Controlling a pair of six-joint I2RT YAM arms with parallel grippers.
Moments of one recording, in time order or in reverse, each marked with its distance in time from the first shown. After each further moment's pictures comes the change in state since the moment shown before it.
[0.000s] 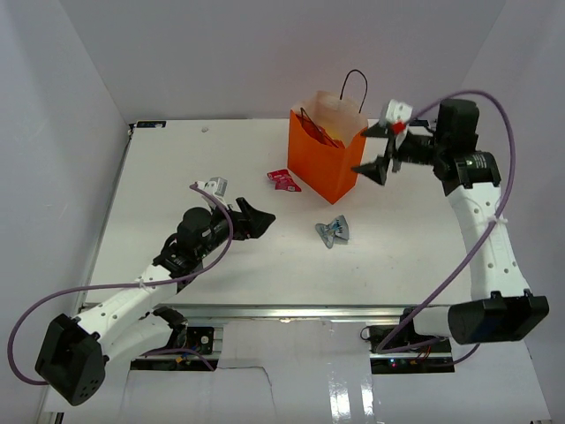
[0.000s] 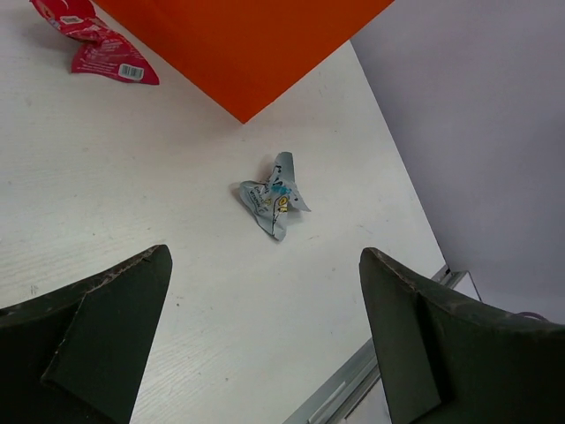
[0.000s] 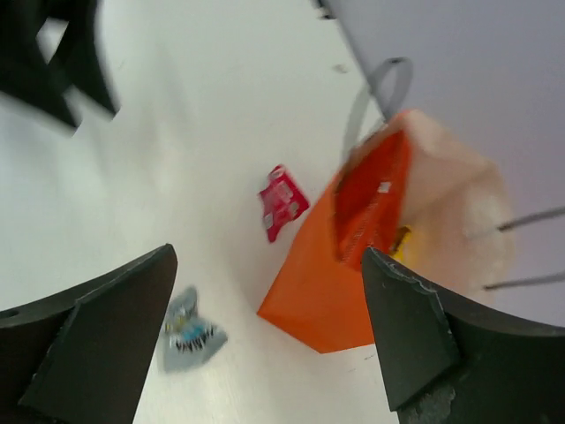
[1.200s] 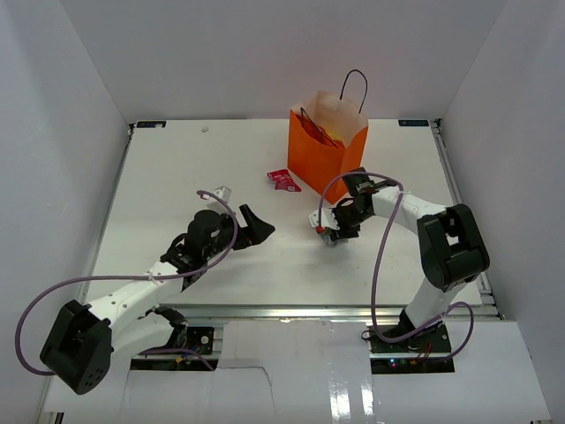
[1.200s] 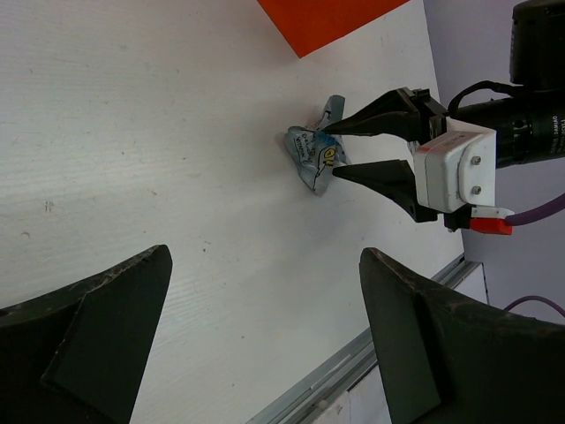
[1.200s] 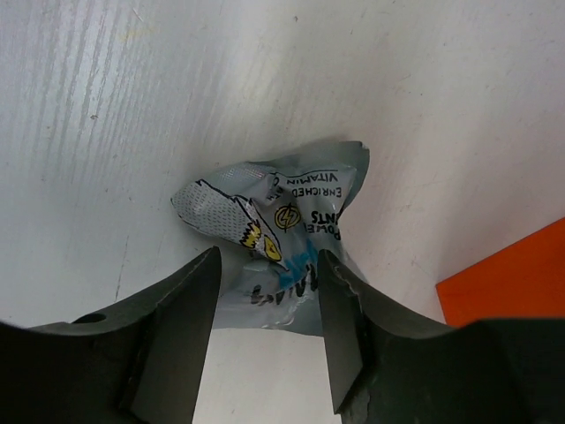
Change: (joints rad) left arm 0.002 0.073 -0.038 -0.076 -0.013 -0.105; right arm 0.311 0.364 -0.504 -0.072 0.497 -0.908
